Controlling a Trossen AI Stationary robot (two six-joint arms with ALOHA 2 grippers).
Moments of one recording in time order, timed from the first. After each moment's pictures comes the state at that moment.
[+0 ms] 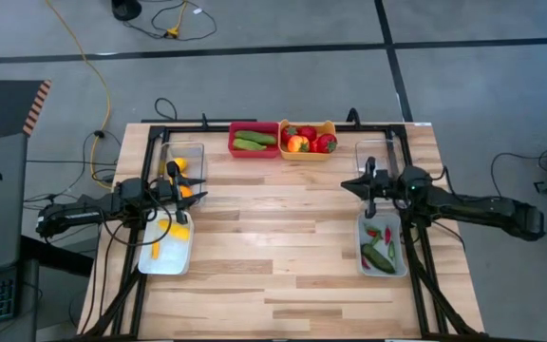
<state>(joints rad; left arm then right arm) 0.15 0.00 0.01 0.04 -0.09 0.15 -0.38 0.44 0.01 0.46 -0.25 0.01</state>
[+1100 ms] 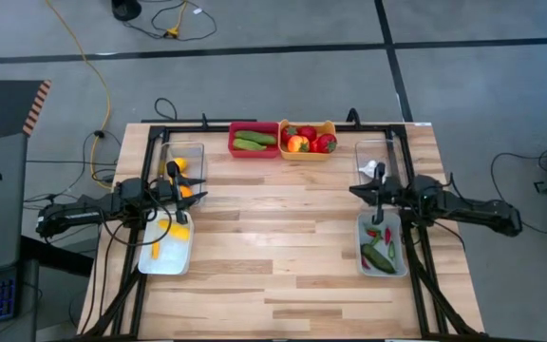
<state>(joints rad) 0.15 0.00 0.01 0.04 -0.09 0.15 -0.17 0.00 0.01 0.02 0.01 -0.01</state>
